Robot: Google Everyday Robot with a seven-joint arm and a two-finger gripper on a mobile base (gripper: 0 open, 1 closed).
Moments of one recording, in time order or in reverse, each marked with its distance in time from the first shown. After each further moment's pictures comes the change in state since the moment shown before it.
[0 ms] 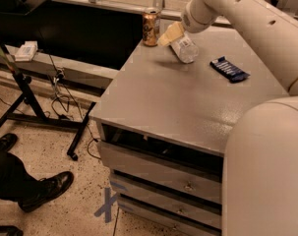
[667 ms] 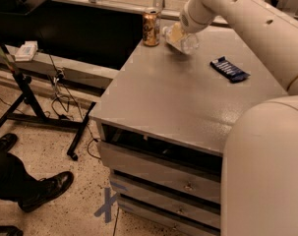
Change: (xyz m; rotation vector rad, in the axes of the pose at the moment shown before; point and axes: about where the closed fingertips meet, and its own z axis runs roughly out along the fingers) arm -0.002 0.002 -0.001 0.018 0.005 -0.021
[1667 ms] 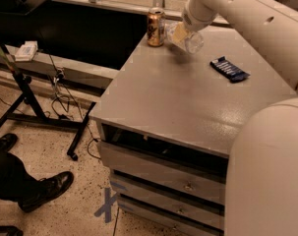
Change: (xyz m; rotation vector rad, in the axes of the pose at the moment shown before) arm 0.004 -0.012 -0.020 0.108 0.031 -0.094
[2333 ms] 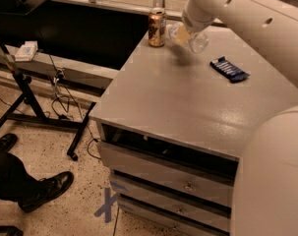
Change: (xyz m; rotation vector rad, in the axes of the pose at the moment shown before) arm 0.011 -0.005 -0.015 0.090 0.039 -0.098
